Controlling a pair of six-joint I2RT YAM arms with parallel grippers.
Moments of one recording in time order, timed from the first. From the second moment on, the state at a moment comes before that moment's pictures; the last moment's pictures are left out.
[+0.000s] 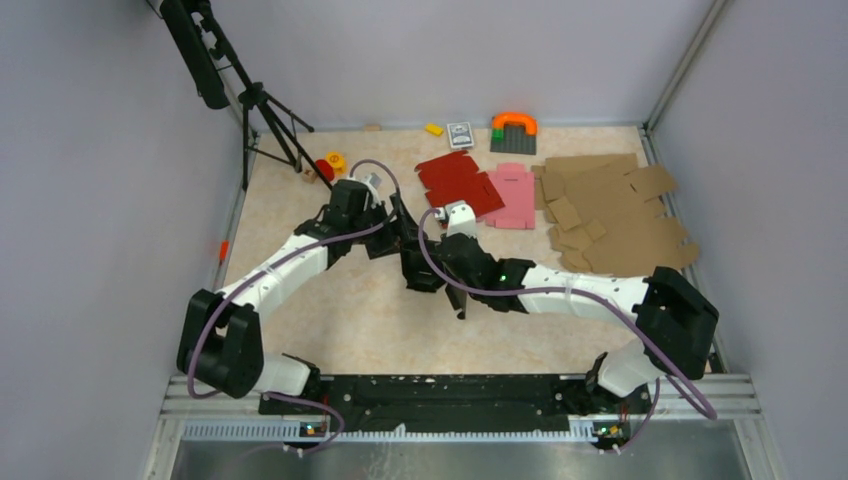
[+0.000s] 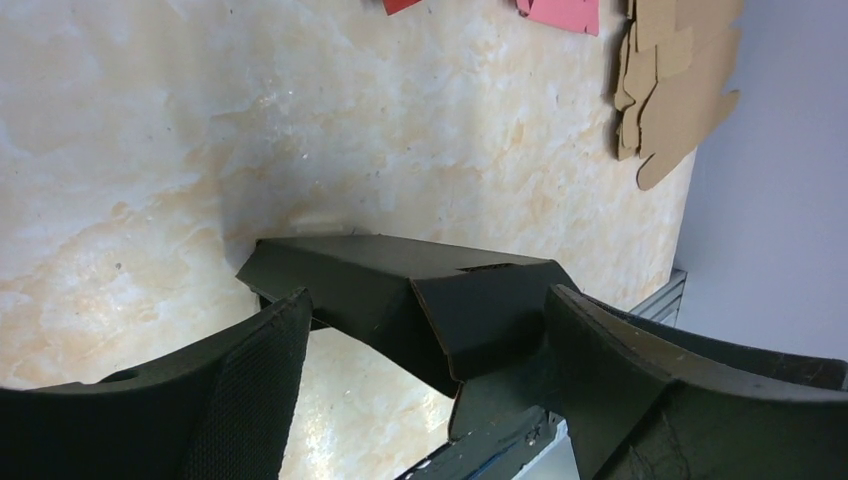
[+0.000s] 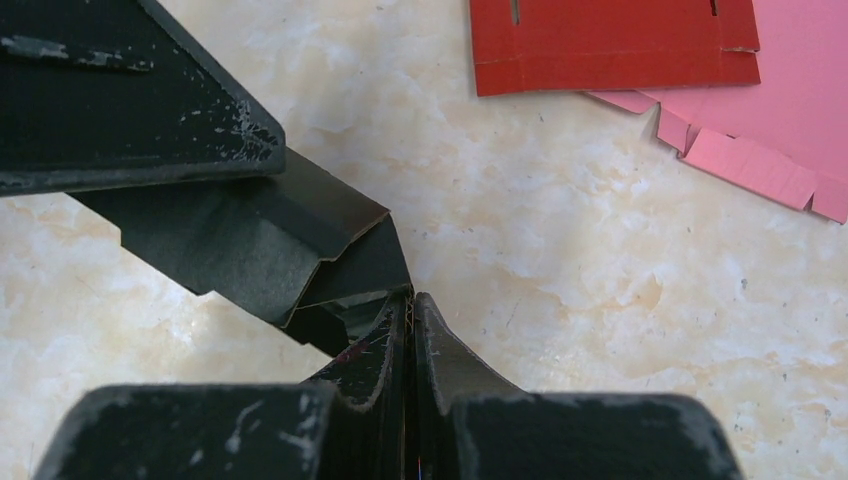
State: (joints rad) left arm -0.40 1.39 0.93 -0.27 0.36 -0.76; right arm 1.05 1.49 0.94 -0.09 0.57 0.41
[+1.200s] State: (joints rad) left arm -0.62 1.17 0.67 -0.09 -0.15 -1.03; right arm 1.08 1.52 0.95 -0.09 0.55 0.52
